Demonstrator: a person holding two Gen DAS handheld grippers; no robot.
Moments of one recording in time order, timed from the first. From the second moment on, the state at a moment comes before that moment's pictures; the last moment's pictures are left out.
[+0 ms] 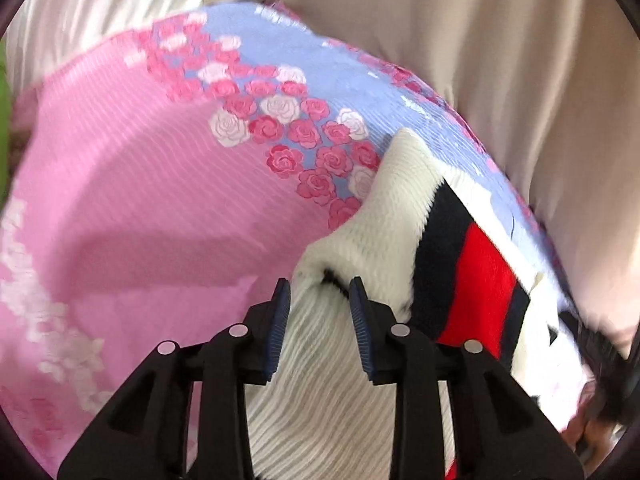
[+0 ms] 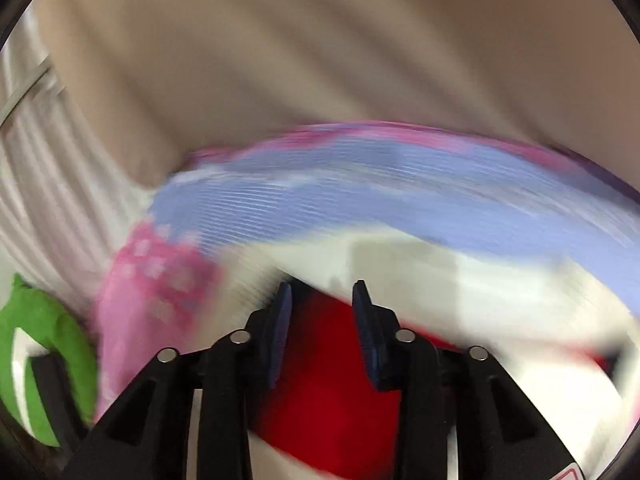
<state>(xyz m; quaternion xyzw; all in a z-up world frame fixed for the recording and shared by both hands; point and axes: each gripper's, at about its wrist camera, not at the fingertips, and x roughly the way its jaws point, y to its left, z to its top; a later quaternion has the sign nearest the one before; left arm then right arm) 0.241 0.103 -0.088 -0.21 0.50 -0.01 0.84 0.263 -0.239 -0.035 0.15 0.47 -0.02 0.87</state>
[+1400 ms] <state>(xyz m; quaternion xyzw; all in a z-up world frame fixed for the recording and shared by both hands) 0.114 0.119 -0.107 -0.11 0.56 -0.03 0.82 -0.082 -0.341 -0.081 0.25 0.50 -0.18 0.81</state>
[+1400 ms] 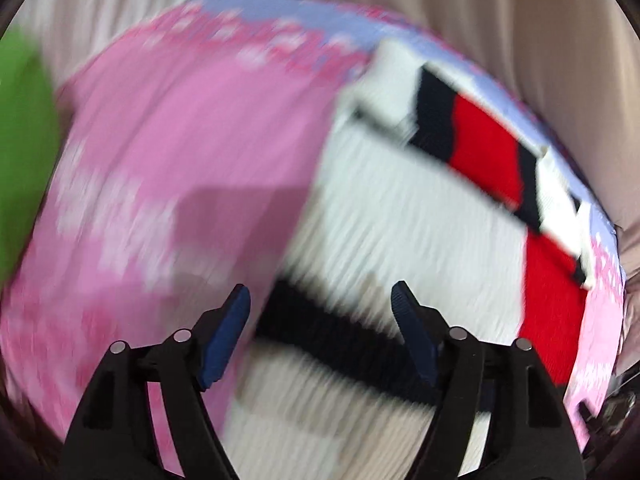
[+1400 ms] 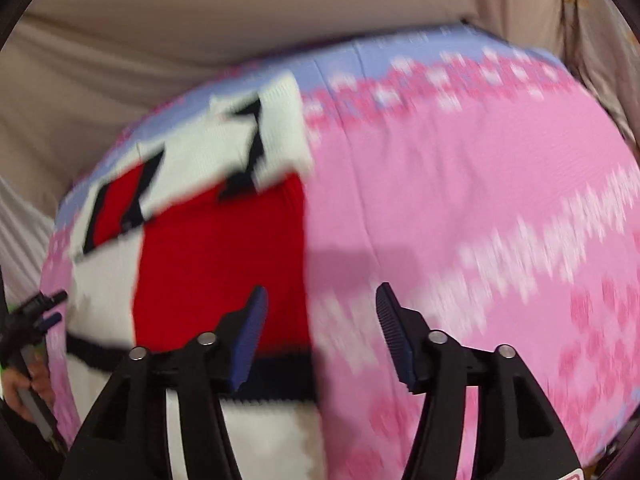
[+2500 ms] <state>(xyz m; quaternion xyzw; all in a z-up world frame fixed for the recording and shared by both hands) -0.003 0.162 -0.095 -0.17 0.62 -0.14 0.76 -0.148 -0.269 -0.074 0.26 0.52 -0.08 0.81</state>
